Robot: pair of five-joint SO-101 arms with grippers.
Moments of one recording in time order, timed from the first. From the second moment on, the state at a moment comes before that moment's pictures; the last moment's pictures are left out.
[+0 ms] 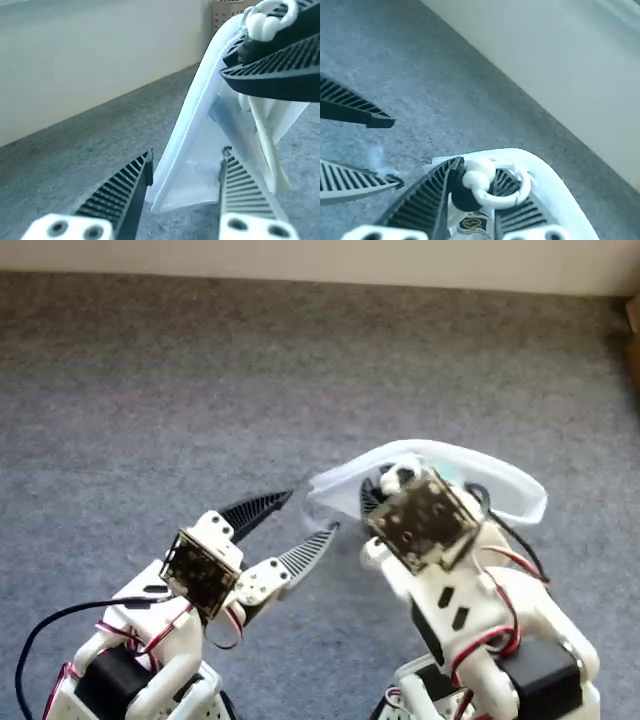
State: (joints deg) left arm 32.6 -96.7 64.4 52.5 -0.7; right arm -29.3 -68.7 25.5 73.5 29.1
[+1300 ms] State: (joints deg) left arm 29.1 -97.0 62.6 58.9 -0.7; right arm -41.6 -59.8 18.9 98.7 32.2
